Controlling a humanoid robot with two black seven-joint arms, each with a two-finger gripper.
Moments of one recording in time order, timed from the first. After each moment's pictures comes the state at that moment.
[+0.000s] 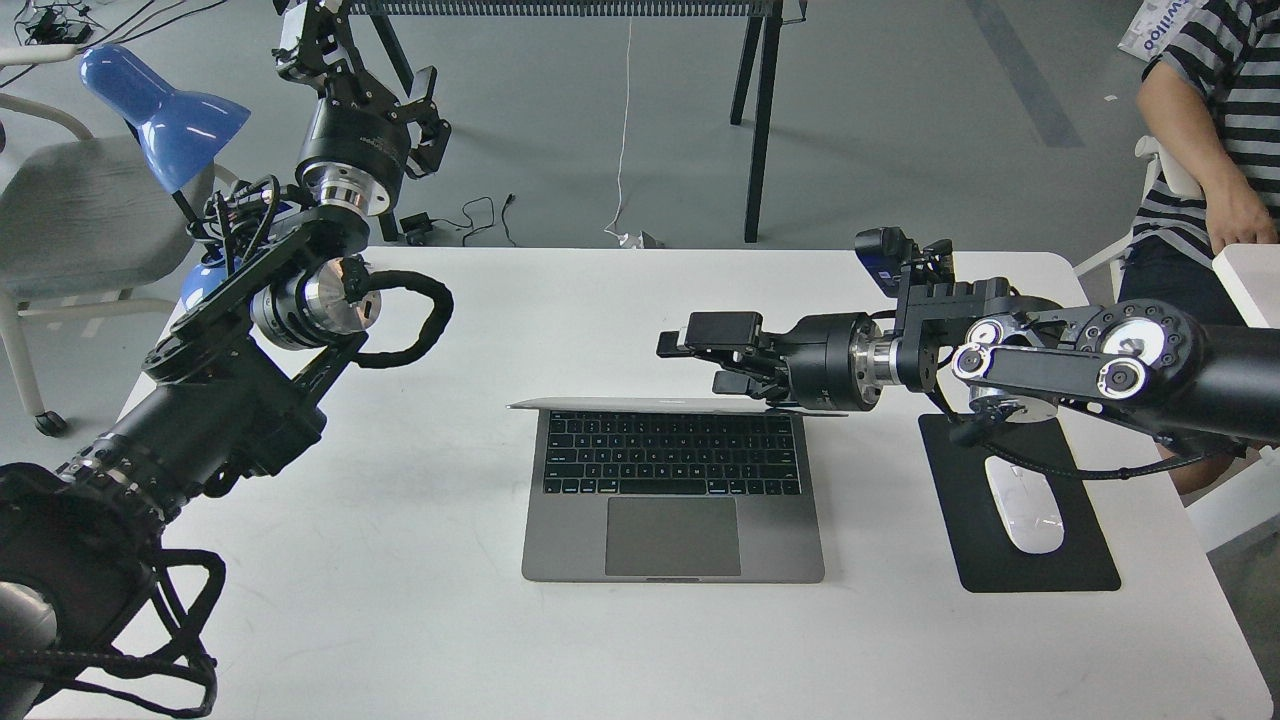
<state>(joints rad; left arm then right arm) -0.87 0.17 -0.85 -0.77 0.16 0.01 -0.49 1.33 -0.43 -0.43 1.22 -0.45 0.25 0.32</state>
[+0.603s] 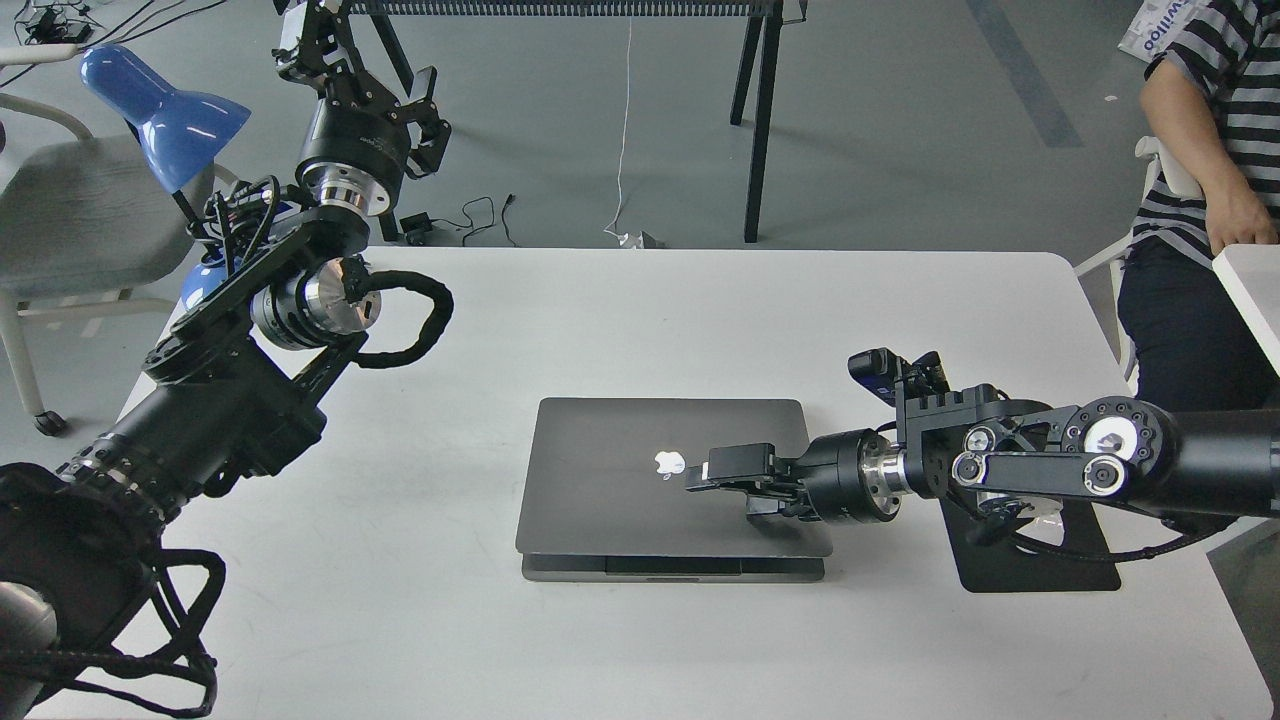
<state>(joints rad) -0.87 0.17 -0.85 -0.77 0.16 0.01 -0.49 1.20 -0.40 -0.50 1.22 -0.55 0.23 0.29</state>
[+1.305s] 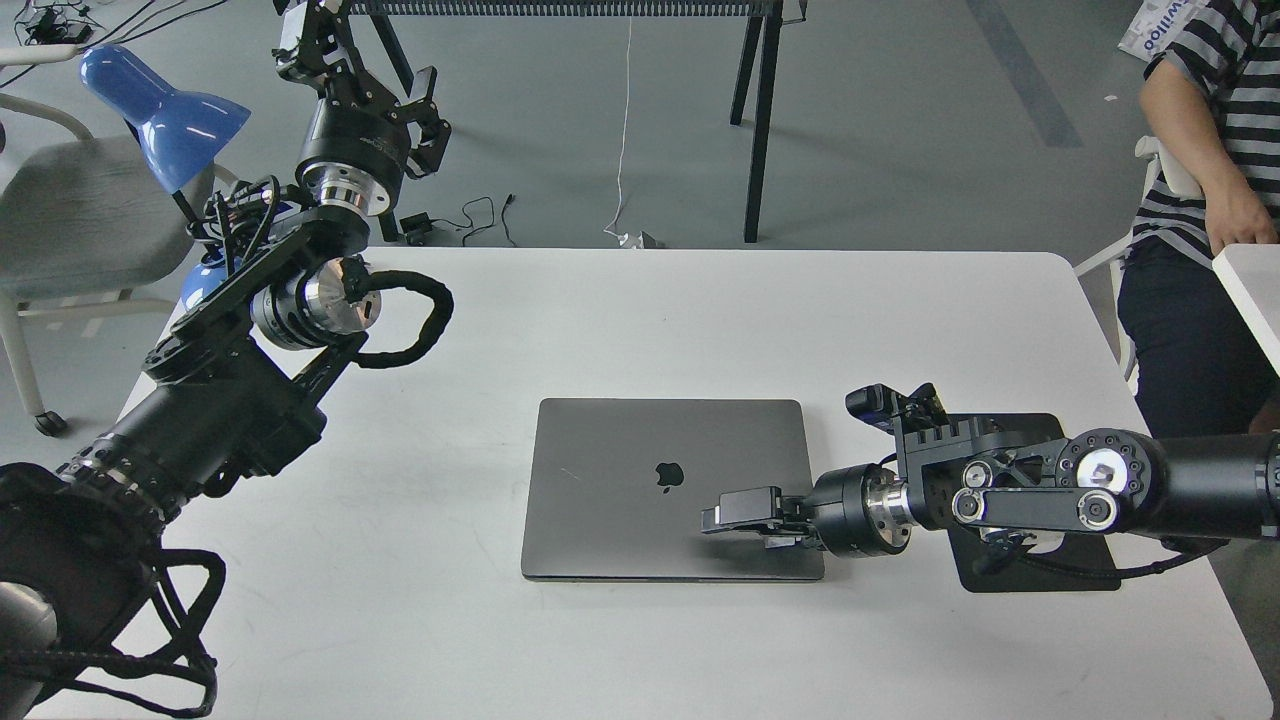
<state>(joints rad) -0.87 0.17 -0.85 -0.77 0.16 0.01 -0.49 1.16 -0.38 -0.53 1.21 -0.63 0.20 0.26</state>
